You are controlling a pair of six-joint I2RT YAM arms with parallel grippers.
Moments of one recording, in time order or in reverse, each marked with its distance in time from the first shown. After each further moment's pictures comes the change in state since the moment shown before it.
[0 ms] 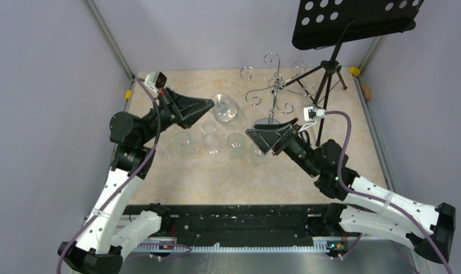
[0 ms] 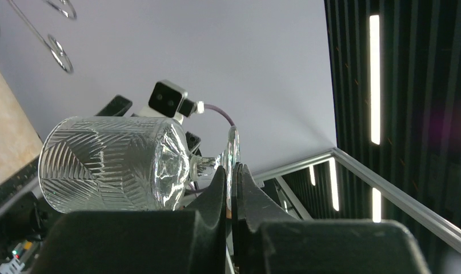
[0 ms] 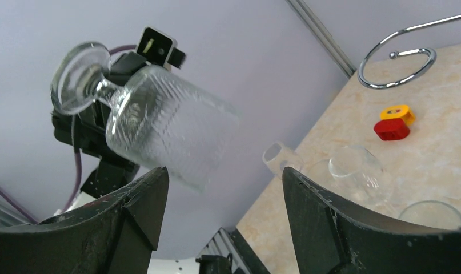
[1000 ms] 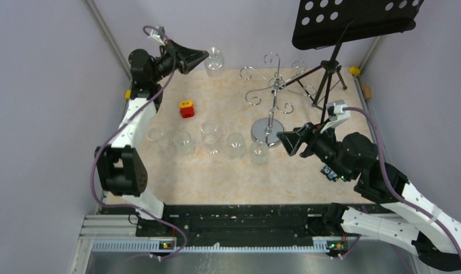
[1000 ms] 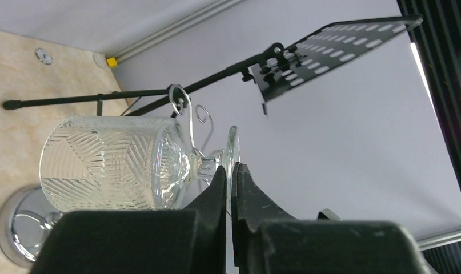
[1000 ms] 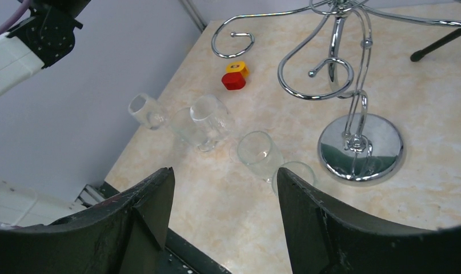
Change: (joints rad) left arm 0.304 0.729 0.433 0.158 0.167 0.324; right arm 0.000 -0.134 0.364 -0.918 0.233 -0.262
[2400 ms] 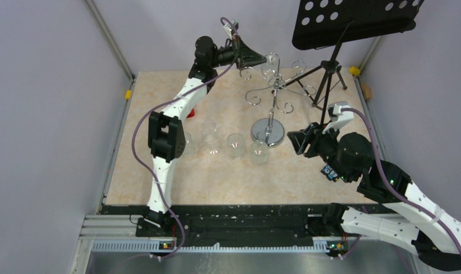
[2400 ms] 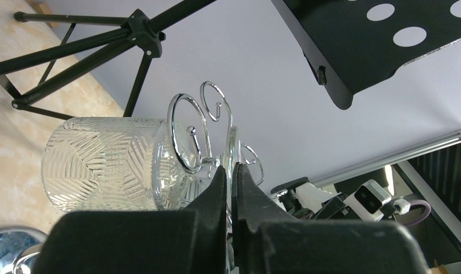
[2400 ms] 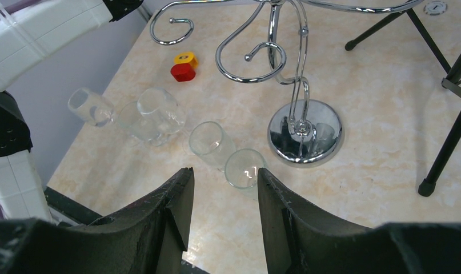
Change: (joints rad) left arm -0.318 0.668 0.710 -0.003 0.160 -0.013; right arm 0.000 0.006 0.039 -0.139 0.124 -0.040
